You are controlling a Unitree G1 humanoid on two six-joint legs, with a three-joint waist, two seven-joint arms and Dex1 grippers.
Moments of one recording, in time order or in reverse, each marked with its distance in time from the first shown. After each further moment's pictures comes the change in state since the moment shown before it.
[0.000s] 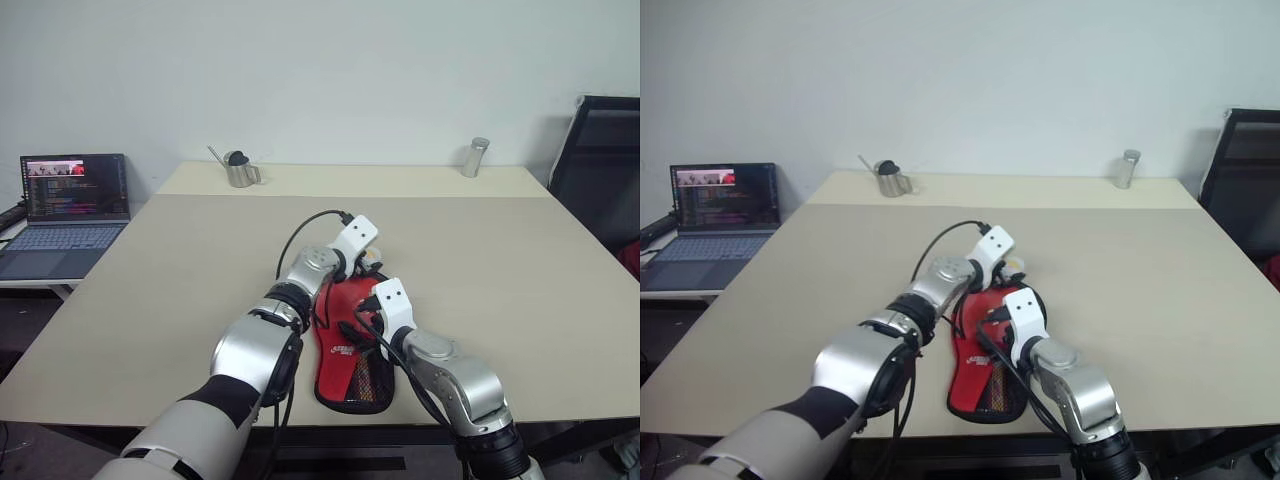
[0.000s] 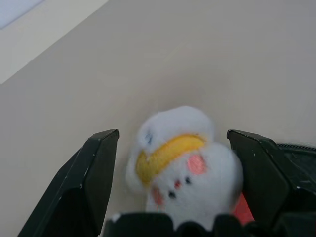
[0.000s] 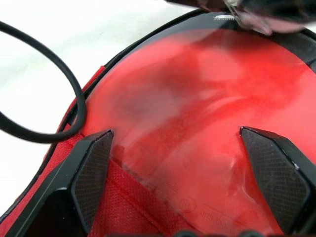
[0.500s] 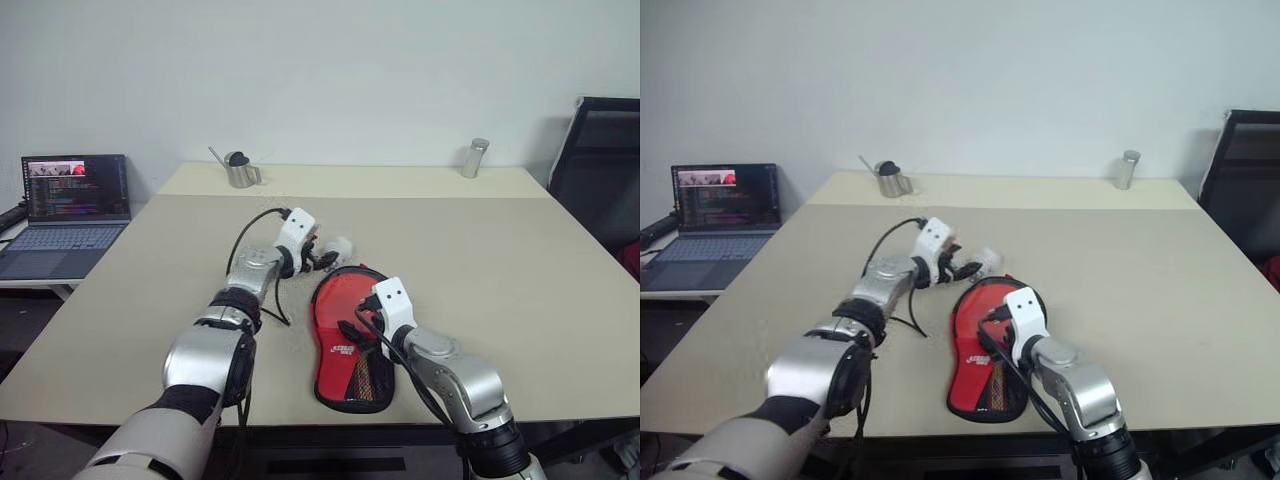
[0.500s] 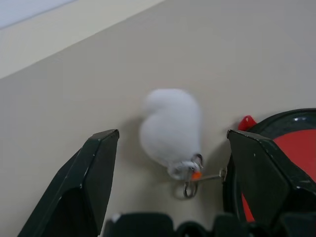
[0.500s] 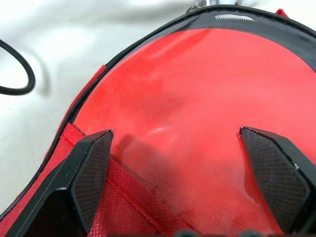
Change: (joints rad) left arm 0.146 0.206 0.137 -0.123 -0.189 -0.002 -0.225; right arm -0.007 -0.008 -0.010 0.005 0.005 0.001 0.022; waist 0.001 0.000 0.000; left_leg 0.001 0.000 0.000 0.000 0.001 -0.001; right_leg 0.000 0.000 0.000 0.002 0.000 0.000
